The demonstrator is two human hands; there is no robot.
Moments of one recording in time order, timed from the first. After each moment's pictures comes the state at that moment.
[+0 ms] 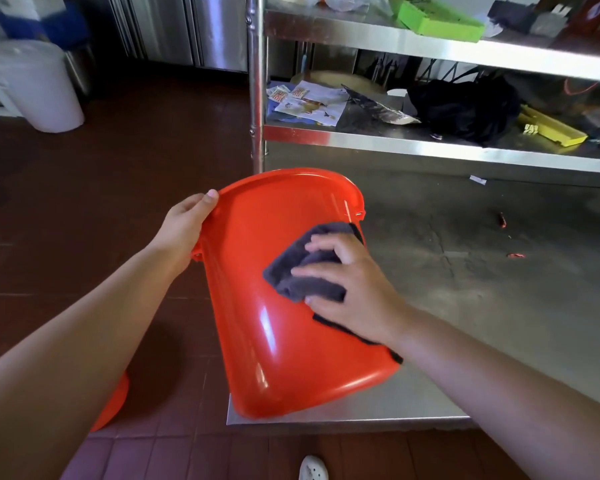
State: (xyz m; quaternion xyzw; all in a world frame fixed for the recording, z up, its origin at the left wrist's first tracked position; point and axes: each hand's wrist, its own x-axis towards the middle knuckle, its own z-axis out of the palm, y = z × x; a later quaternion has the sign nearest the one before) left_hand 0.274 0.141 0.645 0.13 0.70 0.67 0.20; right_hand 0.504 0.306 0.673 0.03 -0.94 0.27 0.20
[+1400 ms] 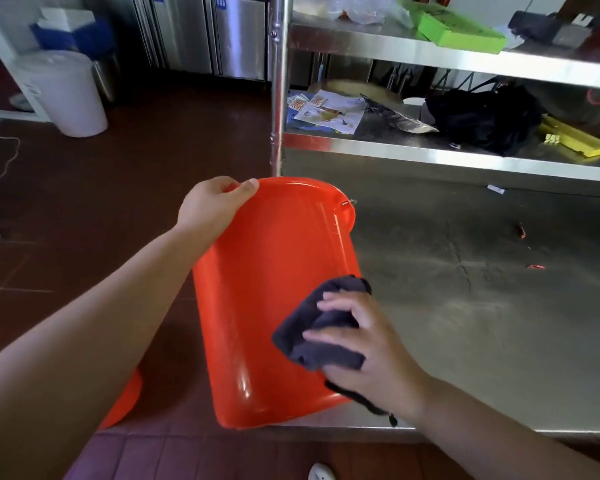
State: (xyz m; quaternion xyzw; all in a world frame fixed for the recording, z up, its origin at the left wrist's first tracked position) left_hand 0.271 0.149 0.684 0.18 0.86 0.47 0.07; right_hand 0.545 0.266 0.649 0.07 -0.92 0.33 0.20
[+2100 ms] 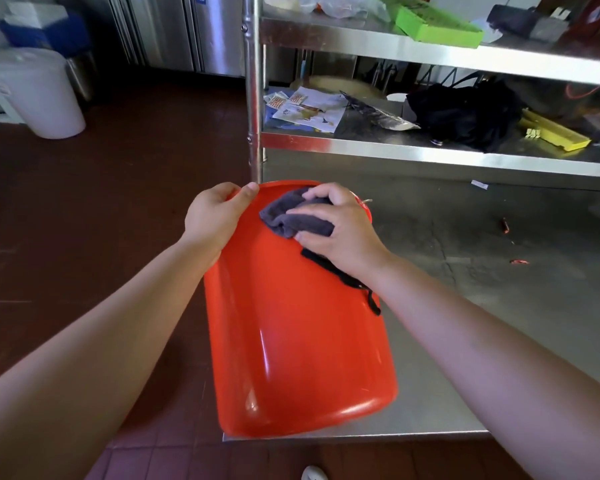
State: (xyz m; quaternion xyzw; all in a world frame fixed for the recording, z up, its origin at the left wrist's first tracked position) left_hand 0.283 0.198 0.667 0.17 0.81 0.55 0.07; right_hand 0.430 0.344 0.689 -0.05 -0.91 0.34 0.23
